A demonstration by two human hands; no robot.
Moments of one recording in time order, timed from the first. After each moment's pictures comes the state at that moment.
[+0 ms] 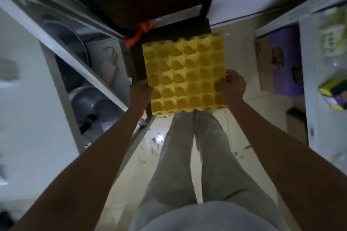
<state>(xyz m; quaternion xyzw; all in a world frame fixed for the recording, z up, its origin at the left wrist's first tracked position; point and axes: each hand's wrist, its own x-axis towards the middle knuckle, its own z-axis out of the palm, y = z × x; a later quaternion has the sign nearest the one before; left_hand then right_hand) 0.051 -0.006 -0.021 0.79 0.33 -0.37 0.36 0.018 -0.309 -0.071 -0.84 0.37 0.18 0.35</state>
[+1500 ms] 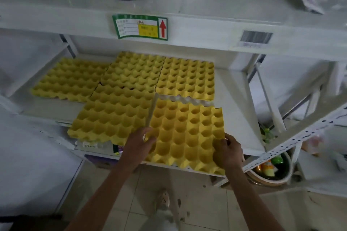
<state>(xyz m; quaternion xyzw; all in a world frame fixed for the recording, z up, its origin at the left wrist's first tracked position) -0.337 -0.580 0.349 0.75 -0.46 -0.35 0.31 -0.643 -0.639 0.314 -0.46 0.73 -0.34 0.38</state>
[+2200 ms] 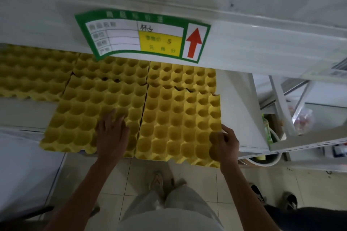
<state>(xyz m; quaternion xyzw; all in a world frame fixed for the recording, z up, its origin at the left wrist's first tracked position) -0.244 -0.646 0.287 0.79 -0.58 -0.15 0.12 -0.608 -0.679 0.290 -0.37 0.75 -0.38 0.40</state>
